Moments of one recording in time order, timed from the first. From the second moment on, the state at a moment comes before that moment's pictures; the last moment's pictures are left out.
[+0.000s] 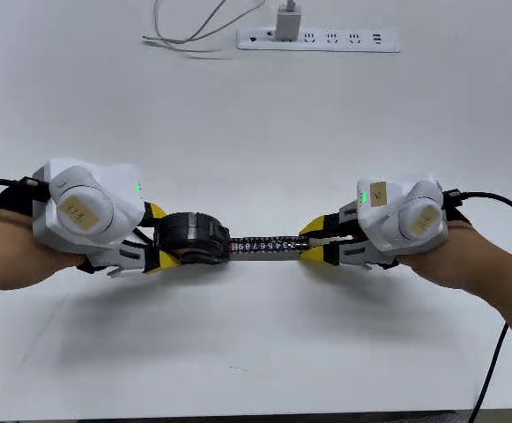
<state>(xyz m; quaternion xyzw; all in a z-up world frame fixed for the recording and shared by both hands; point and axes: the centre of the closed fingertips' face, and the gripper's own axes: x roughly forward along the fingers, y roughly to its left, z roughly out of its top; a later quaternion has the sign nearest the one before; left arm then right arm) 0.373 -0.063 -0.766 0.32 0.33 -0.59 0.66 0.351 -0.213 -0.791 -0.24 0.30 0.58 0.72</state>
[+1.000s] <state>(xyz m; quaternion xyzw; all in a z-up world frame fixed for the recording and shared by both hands) 0.373 -0.063 -0.766 0.33 0.33 -0.59 0.66 0.348 -0.255 -0.790 -0.26 0.32 0.56 0.72</state>
